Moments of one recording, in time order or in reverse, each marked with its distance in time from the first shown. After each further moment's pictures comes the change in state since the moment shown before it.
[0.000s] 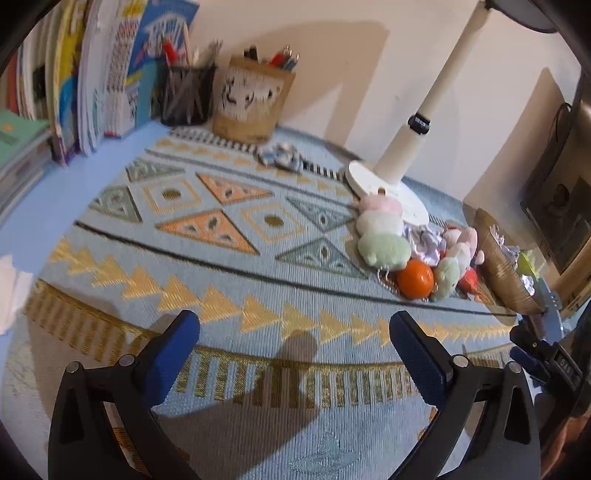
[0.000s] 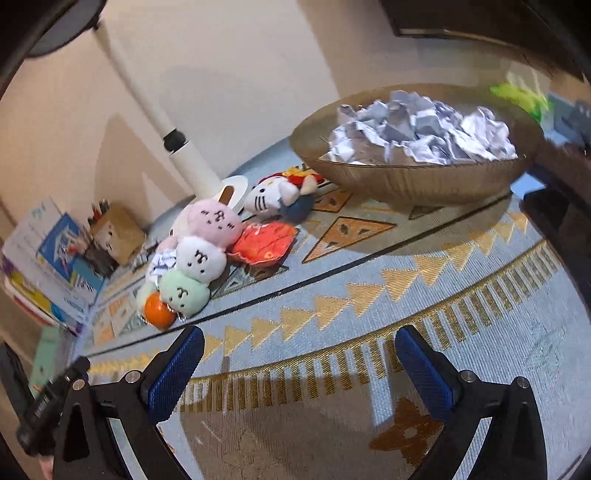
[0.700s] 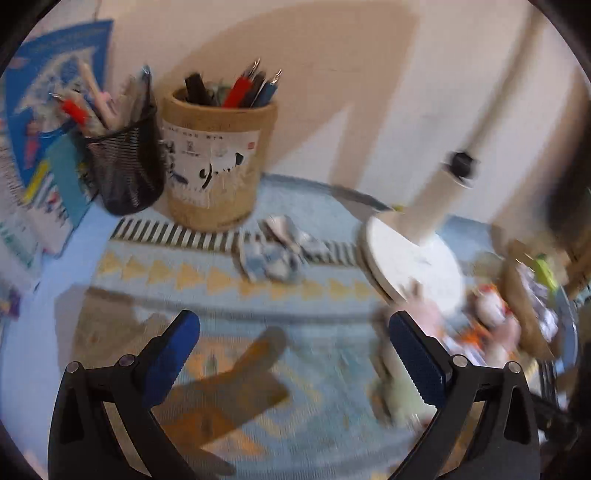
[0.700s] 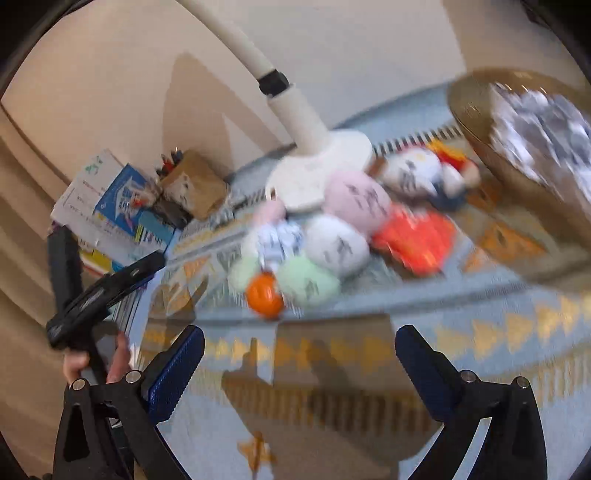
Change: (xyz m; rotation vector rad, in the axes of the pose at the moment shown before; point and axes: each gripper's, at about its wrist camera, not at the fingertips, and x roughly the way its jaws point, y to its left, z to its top) left arm 0.098 -0.006 0.150 0.120 0.081 0.046; right arm 0.045 0.077 0.049 -0.071 0.194 0.280
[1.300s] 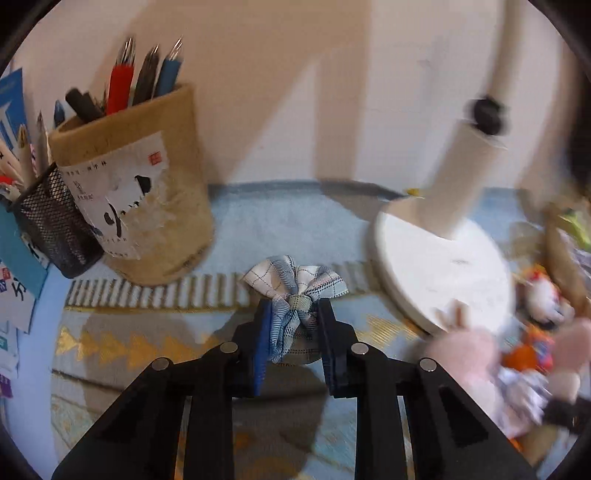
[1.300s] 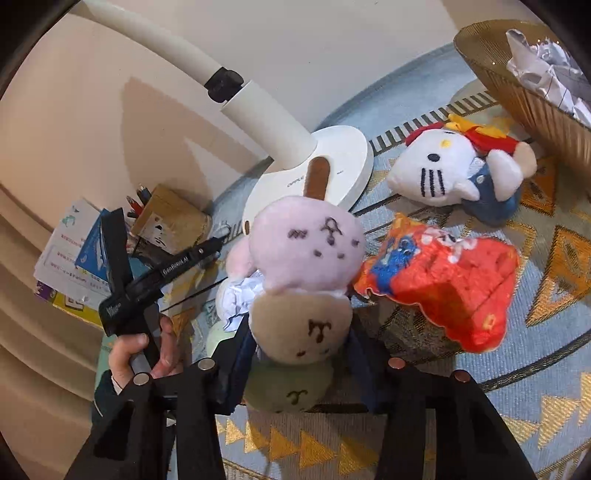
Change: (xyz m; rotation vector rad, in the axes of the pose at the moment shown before) left arm 0.050 -0.039 0.001 0.205 -0.015 0.047; right arm 0.055 -0.032 0.013 0.149 -0.027 0.078
